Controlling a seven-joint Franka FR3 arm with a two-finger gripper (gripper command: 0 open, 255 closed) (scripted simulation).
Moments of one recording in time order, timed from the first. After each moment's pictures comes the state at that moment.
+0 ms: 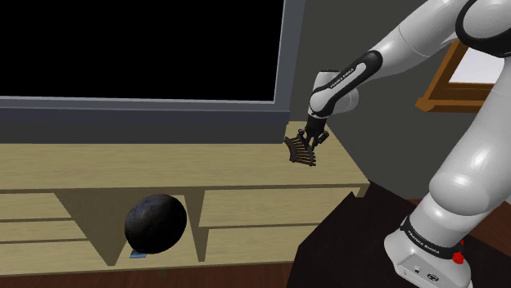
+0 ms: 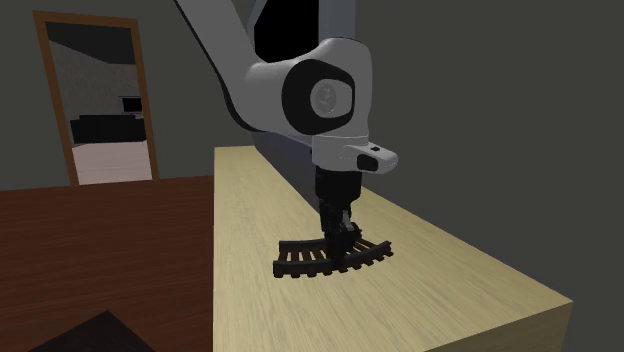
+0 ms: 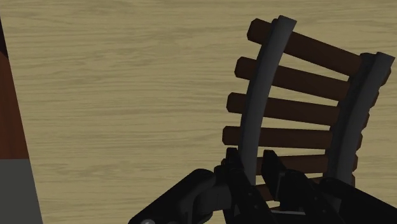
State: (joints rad) arm -0.24 0.10 0.02 -2.42 0.04 2.51 0.51
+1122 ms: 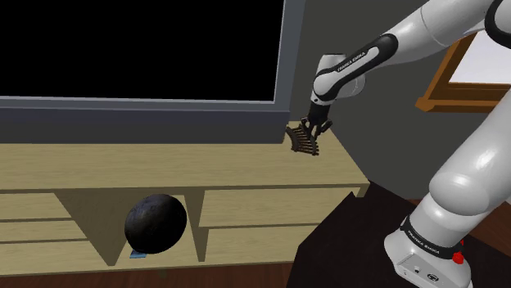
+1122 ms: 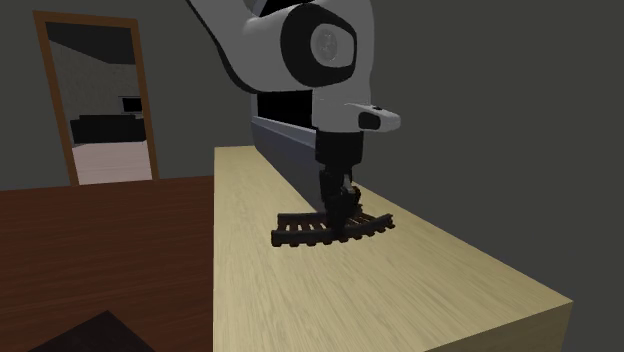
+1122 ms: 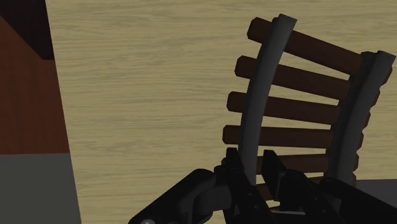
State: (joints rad) arm -0.24 -0.02 0.02 -2.39 0.04 2.36 0.51
